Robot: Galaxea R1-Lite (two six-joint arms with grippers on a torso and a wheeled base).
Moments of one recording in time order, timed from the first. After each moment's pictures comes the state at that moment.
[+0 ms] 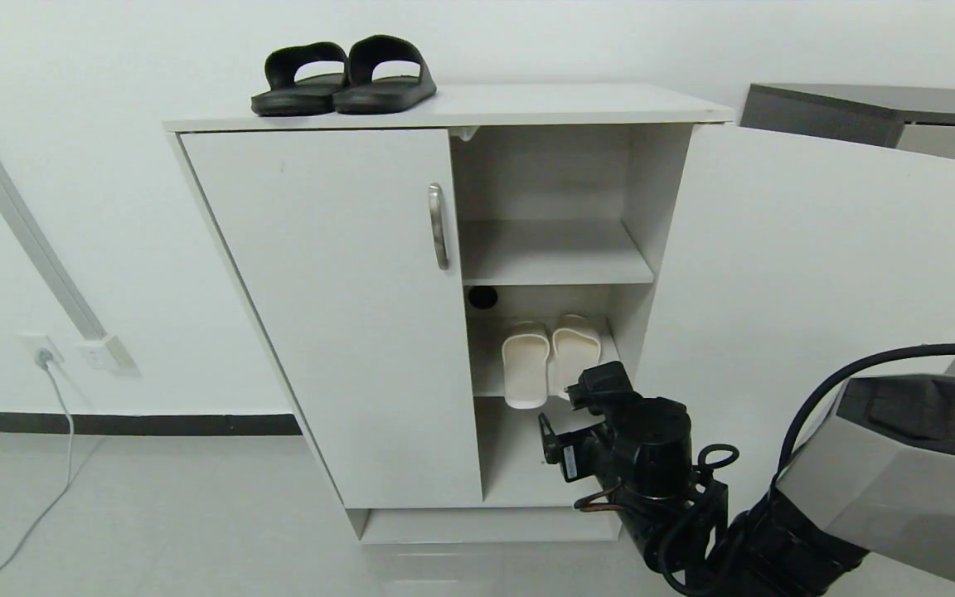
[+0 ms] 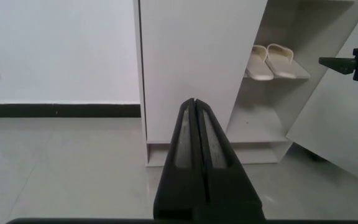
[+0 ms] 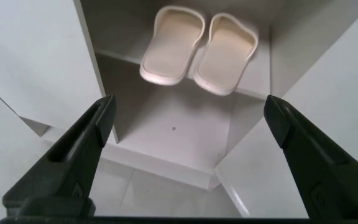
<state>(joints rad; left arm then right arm) 0.00 0.00 0.00 0.00 -0.02 -0.06 0.81 2.18 -0.78 -1.22 -0.57 -0.01</state>
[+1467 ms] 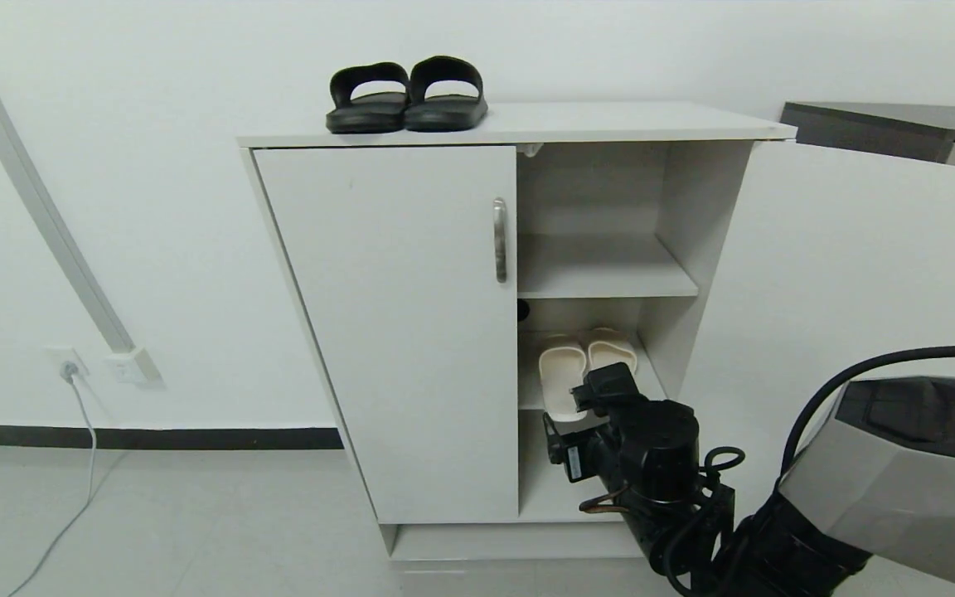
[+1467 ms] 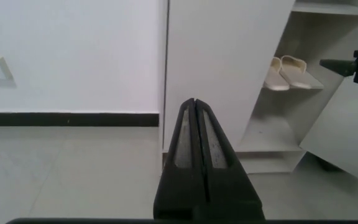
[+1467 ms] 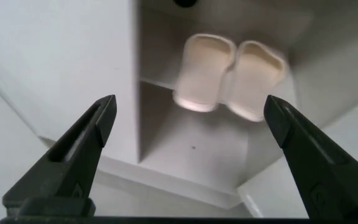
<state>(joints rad) 0.00 0.00 0.00 0.00 -0.02 -0.07 0.81 2.18 -0.76 -1.26 -0.57 -0.02</state>
